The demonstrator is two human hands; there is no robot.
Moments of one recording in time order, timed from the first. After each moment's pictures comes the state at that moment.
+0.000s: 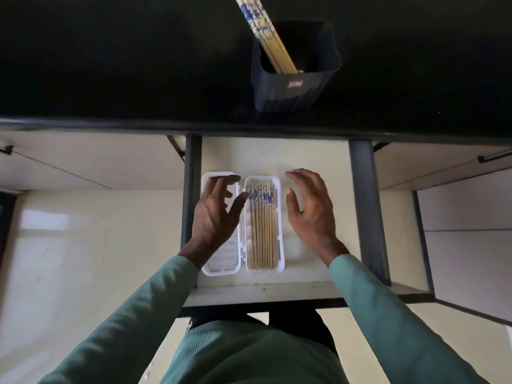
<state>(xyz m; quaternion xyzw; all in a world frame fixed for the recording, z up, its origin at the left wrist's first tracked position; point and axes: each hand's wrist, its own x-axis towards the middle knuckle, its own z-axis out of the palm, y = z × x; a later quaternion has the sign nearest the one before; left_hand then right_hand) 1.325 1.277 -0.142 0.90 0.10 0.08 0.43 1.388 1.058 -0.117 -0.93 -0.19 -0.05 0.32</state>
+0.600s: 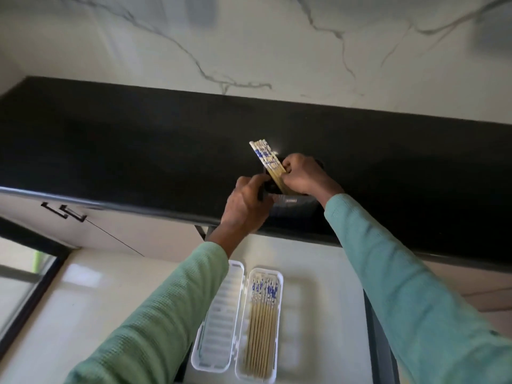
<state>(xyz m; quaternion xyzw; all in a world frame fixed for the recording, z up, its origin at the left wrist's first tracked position) 1.506 1.270 0.001 0.92 0.17 0.09 0.33 1.644 1.154 0.036 -0.94 -0.23 0.15 0.21</state>
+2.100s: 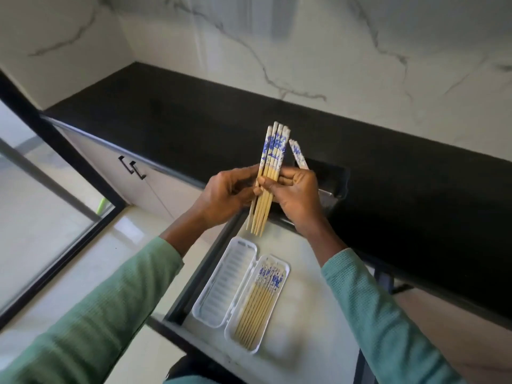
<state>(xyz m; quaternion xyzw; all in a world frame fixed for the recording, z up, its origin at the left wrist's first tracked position) 1.389 1.276 0.090 0.86 0.11 0.15 0.47 1.512 1.141 0.073 -0.65 -0.27 0.24 0.66</state>
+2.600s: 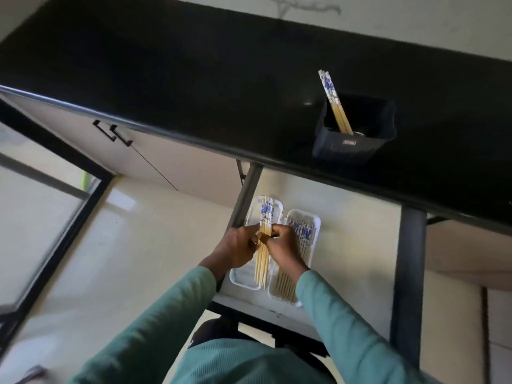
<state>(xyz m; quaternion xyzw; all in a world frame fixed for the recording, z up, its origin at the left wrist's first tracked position) 1.290 1.295 -0.128 0.92 0.16 -0.16 0.32 1.367 1.170 -0.141 -0.83 -0.03 0.34 0.44</state>
